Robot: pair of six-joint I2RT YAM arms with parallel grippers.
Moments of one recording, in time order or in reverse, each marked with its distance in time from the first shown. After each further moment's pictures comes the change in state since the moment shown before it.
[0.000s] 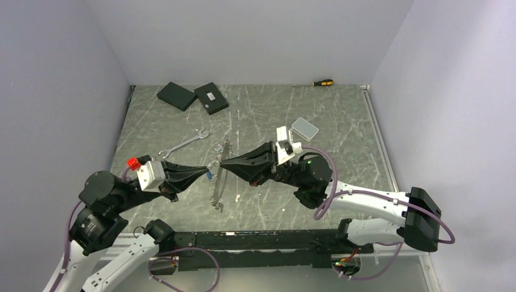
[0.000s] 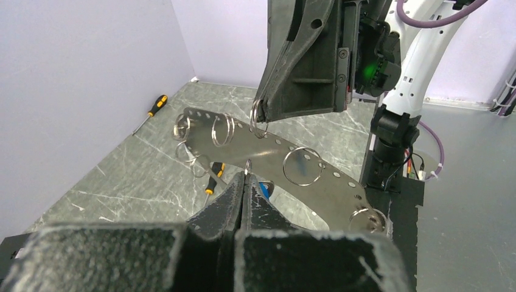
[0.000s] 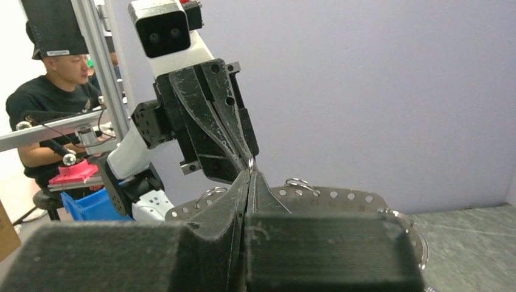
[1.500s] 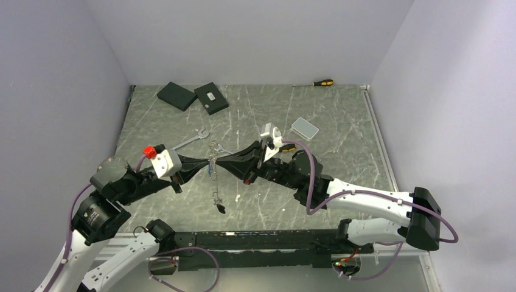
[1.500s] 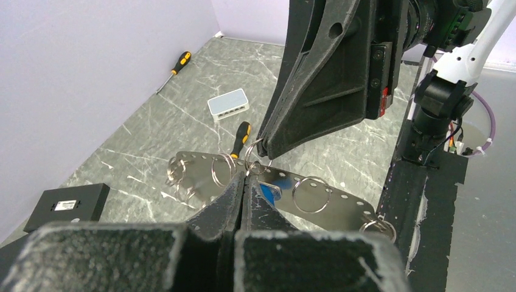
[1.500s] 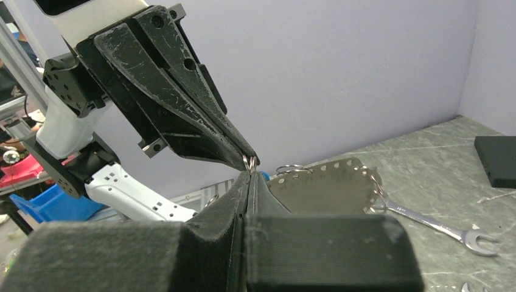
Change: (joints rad) left arm 0.000 0.109 0.078 -0.136 -0.103 0.114; right arm 0.040 -0.007 0.070 -0.328 0.194 -0.048
